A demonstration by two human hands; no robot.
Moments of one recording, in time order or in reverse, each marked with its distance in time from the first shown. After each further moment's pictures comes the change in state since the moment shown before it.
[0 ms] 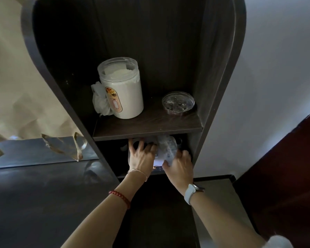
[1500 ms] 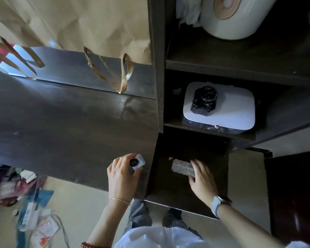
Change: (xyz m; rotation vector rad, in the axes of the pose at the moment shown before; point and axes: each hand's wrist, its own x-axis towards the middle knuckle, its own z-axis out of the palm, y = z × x) left_hand -0.230 -0.073 0.036 -0.523 -0.150 -0.827; right_hand -0.119 0.072 0.144 -0.106 -0.573 -0.293
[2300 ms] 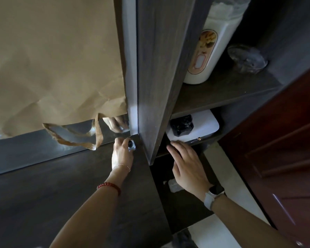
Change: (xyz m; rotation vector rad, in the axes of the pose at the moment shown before) left_hand 0.216 0.028 0.050 -0.133 -0.426 0.363; right_hand 0.044 -0.140 -0.102 -0.278 0.528 0.037
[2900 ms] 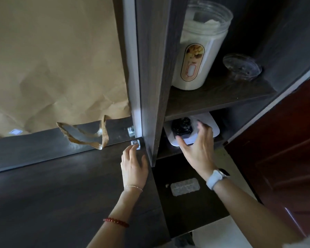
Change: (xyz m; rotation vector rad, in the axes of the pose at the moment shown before) left_hand -0.072 0.043 -0.008 -0.166 0.309 0.121; right_hand 0.043 0.018 -0.039 0.352 0.294 0.439
